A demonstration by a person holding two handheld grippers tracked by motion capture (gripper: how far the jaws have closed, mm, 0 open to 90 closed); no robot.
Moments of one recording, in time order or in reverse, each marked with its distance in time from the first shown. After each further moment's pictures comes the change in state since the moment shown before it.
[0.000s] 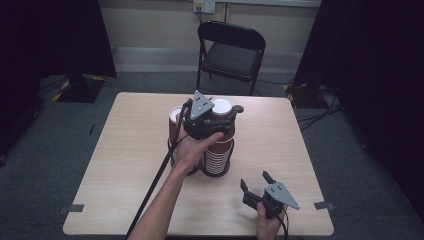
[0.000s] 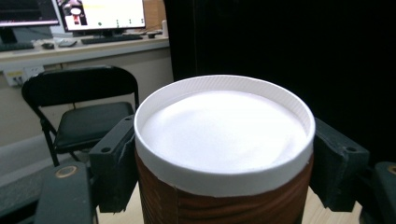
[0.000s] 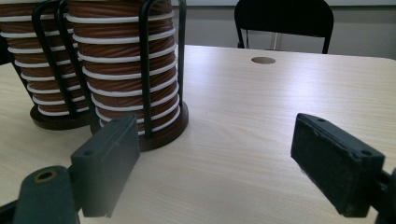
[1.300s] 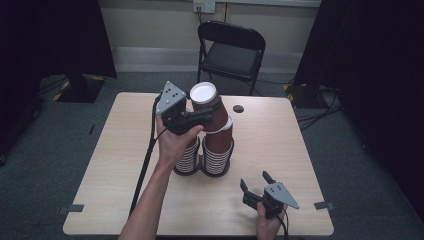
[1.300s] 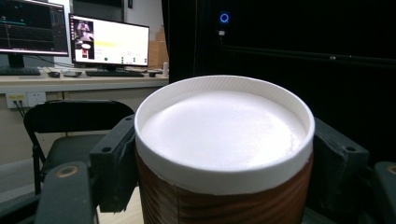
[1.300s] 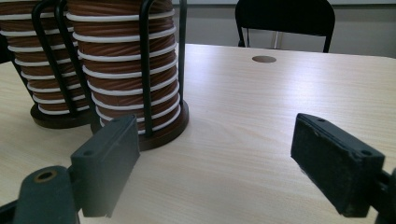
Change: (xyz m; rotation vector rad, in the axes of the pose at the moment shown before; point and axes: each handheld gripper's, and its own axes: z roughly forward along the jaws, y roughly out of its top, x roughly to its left) left arm 0.023 0.023 -0.047 -0.183 -0.007 -0.113; right arm 0.000 0.000 0.001 0.004 0.002 -0.001
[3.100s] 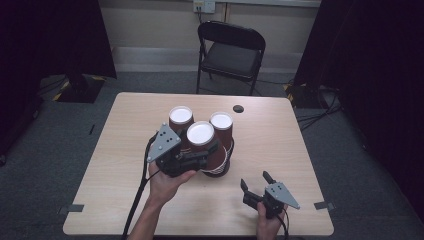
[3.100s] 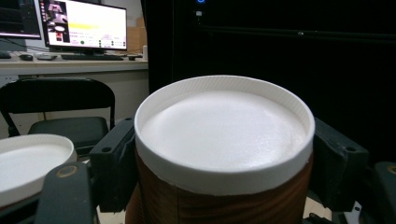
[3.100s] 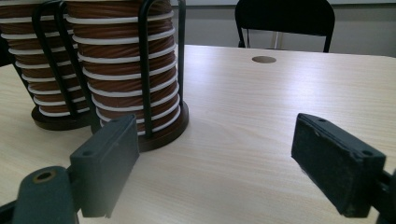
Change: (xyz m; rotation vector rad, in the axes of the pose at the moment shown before) left arm -0.040 -0.045 -0.060 0.053 -0.074 0.010; right arm -0.001 0.000 0.000 -0.003 0.000 0.007
